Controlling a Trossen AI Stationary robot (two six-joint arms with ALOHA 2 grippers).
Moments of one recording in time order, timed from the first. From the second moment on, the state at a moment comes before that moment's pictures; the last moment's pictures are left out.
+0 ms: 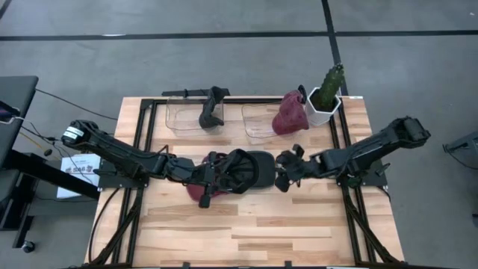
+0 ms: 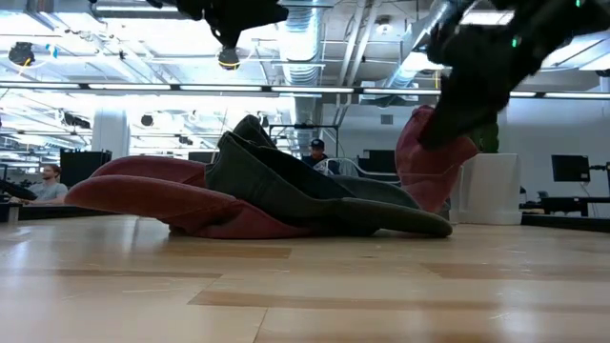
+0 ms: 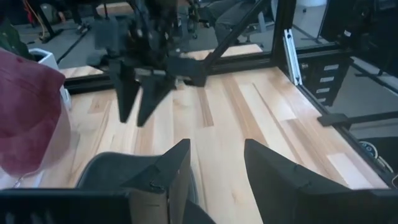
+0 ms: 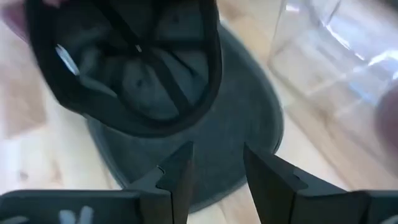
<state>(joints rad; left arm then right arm) -0.33 1.32 0.75 0.28 -0.21 0.07 0.26 1.29 0.67 -0.28 0.48 0.55</state>
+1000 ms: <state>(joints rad) -0.33 1.32 0.75 0.27 -0.21 0.07 0.13 1.54 0.67 -0.08 0.44 0.35</state>
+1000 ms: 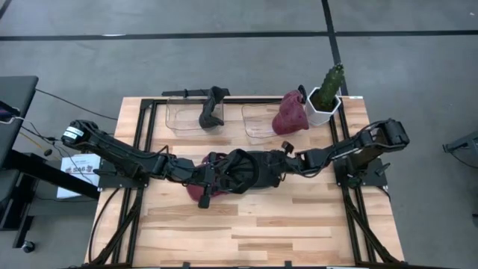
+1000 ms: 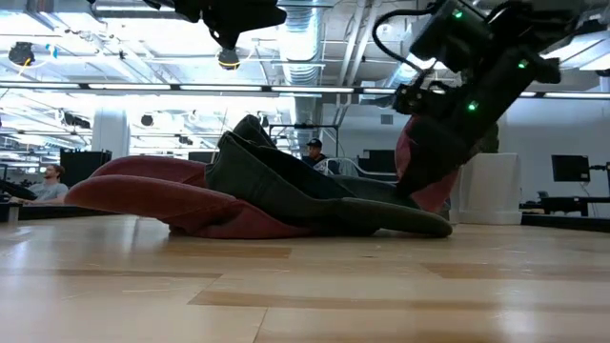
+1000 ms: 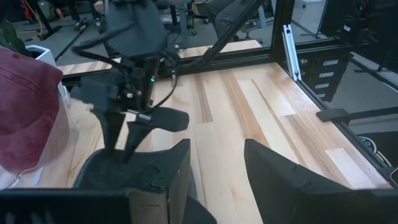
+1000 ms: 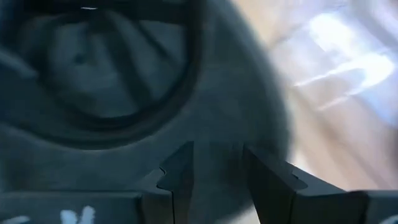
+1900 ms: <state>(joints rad) -0.33 1.32 0.75 0.27 -0.21 0.07 0.31 1.54 0.67 -0.03 0.16 0.25</state>
